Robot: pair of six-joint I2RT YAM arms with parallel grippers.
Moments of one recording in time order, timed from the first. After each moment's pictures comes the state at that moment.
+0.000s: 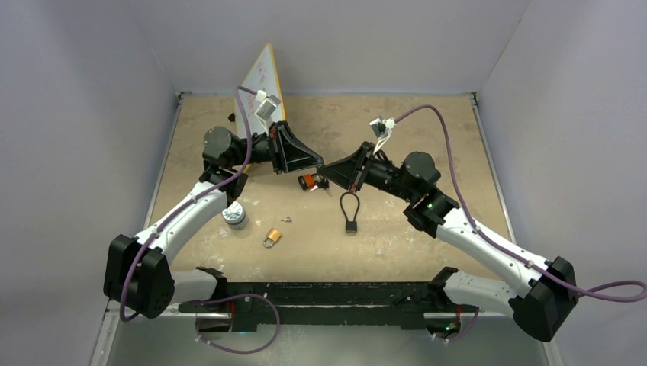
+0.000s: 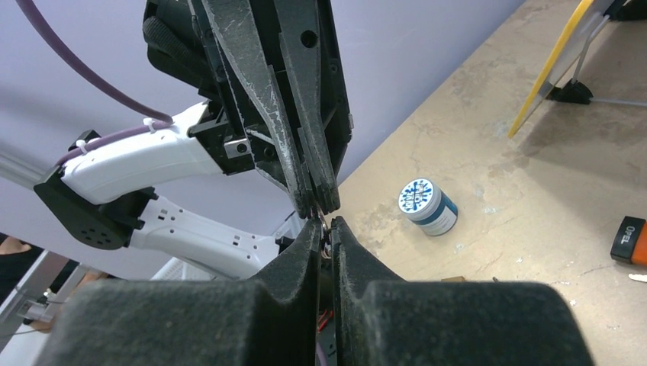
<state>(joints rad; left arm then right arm) -0.41 1.28 0.92 0.74 1.09 -0.94 0.73 1.08 0.84 0.34 -0.43 0.79</state>
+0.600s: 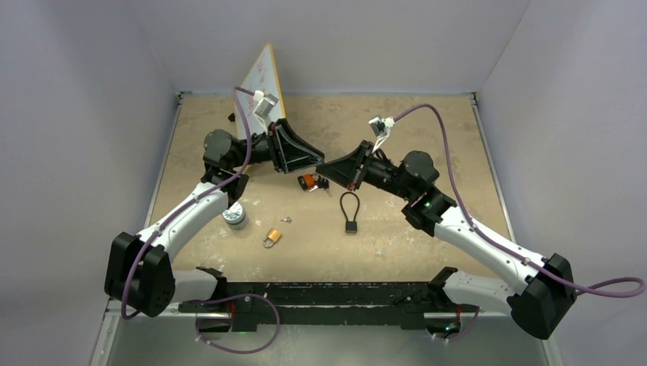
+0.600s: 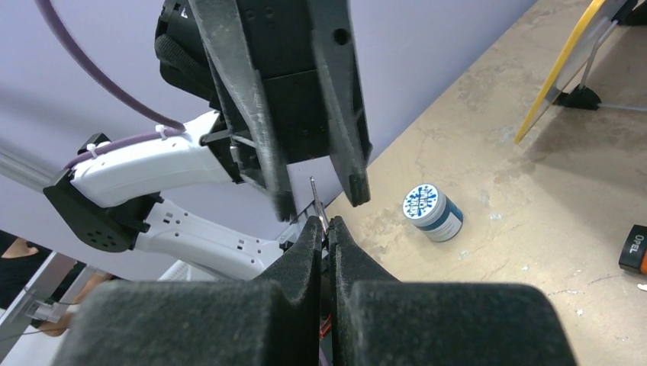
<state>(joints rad) -0.41 1.29 0.89 0.84 1.05 -1.01 0.72 1.10 0.84 0.39 -0.45 0.81</state>
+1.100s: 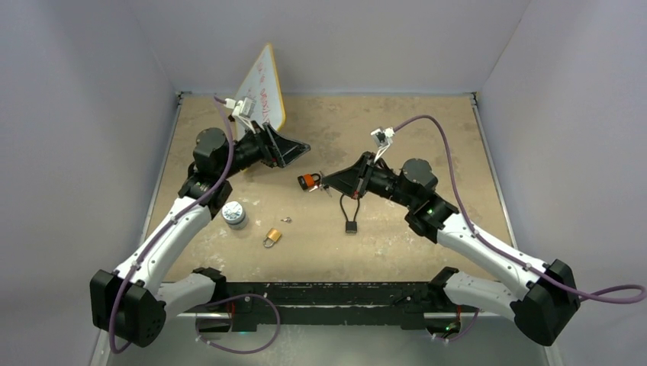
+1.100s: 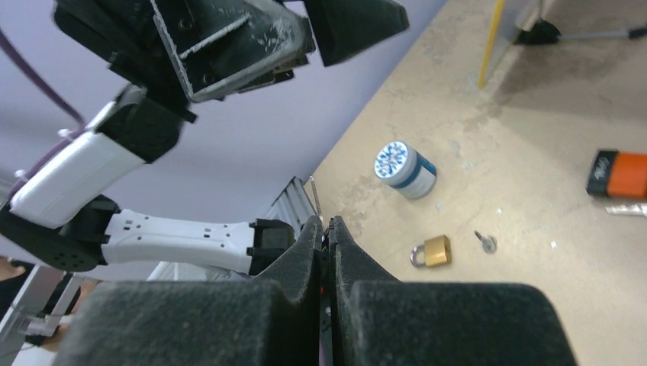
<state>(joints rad) -0.35 1.10 0.88 0.27 0.62 -0.75 0.70 1.06 0.75 0.34 -0.43 0.82</state>
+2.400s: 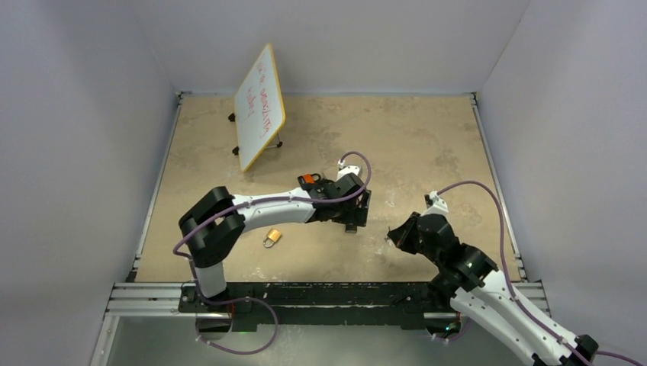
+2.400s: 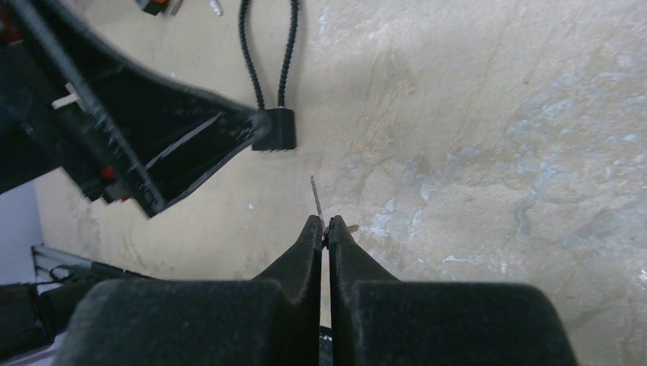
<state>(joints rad) -1.02 1.79 1.19 -0.35 -0.17 -0.75 0.70 0.44 0.40 -0.66 0.19 0.93</state>
